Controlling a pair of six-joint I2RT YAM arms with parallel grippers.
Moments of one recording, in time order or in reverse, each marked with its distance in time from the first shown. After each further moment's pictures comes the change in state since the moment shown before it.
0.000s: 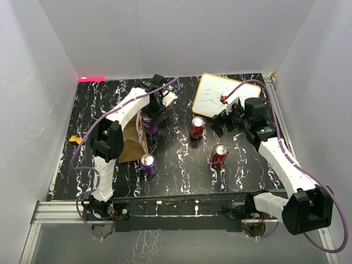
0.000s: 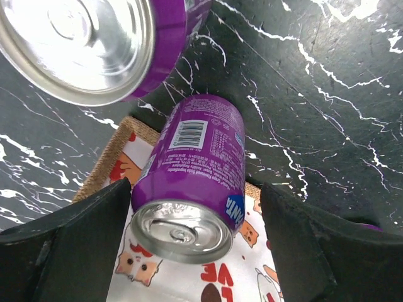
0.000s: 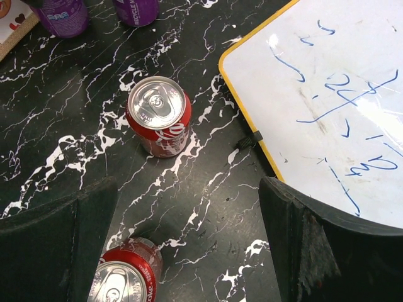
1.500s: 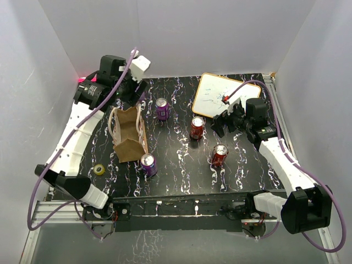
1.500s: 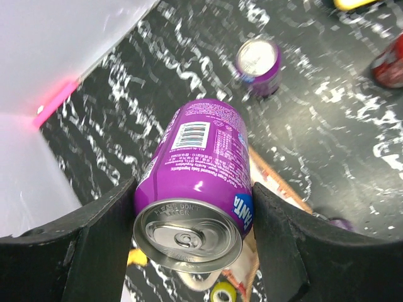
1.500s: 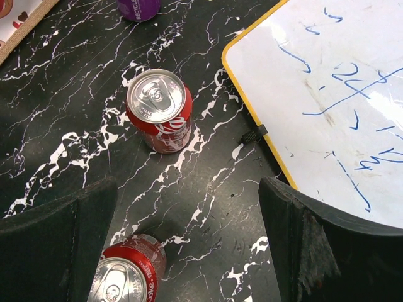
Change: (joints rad) left arm 0.041 -0.587 -0.008 0.075 -0.021 -0.058; right arm -0.027 0.008 -0.013 0.001 -0.037 0.011
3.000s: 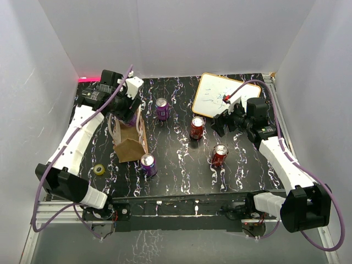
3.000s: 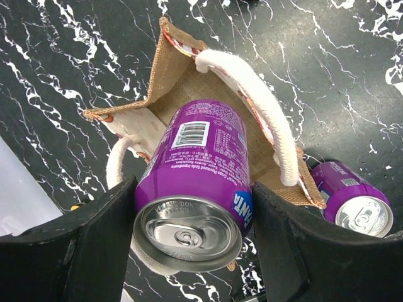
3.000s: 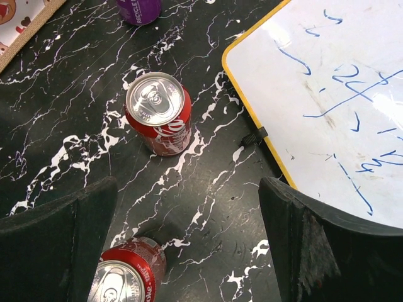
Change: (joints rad) left arm 0.133 -0.068 -0.313 -0.035 0.080 -0.017; right arm -0.017 0.011 -0.001 0.016 -0.026 0.010
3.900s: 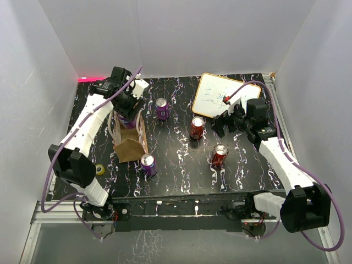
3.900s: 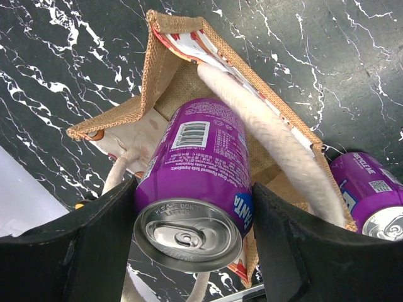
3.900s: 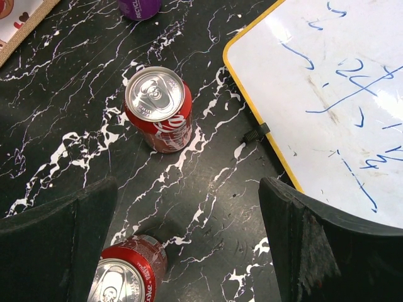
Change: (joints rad) left arm -0.001 0.173 0.090 -0.077 -0.029 0.057; right arm -0.004 -0.002 -0.016 0.007 -0.001 0.000
